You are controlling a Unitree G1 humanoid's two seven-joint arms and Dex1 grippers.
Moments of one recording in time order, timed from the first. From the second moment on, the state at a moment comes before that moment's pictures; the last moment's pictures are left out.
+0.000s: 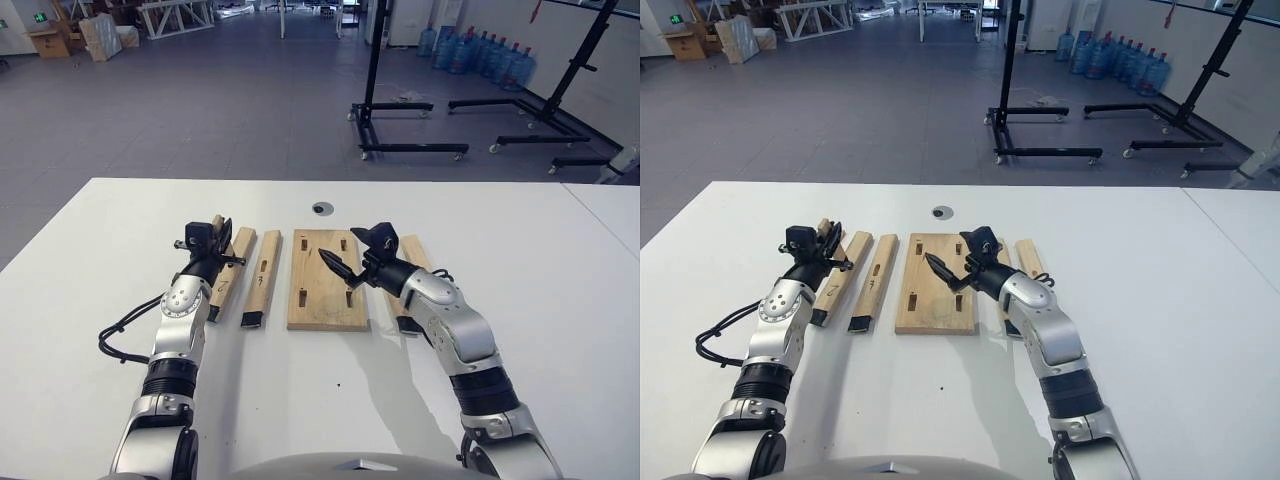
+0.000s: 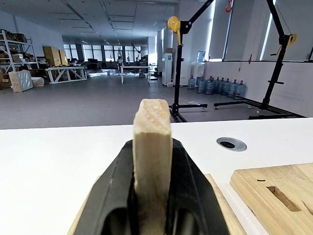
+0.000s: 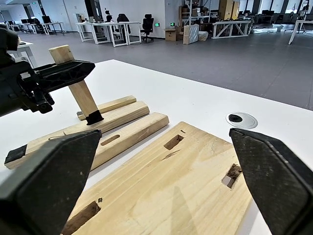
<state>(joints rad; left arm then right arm) -0.30 0.19 0.12 0.42 -0.15 -0.14 -0.25 -0.26 -0.20 0.14 -0.09 0.25 0.43 0.48</state>
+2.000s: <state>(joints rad) -0.72 0.27 0.06 0.10 -0.10 0.47 -0.16 -0.27 -0.16 0.15 -0.08 0.23 0.42 0.48</state>
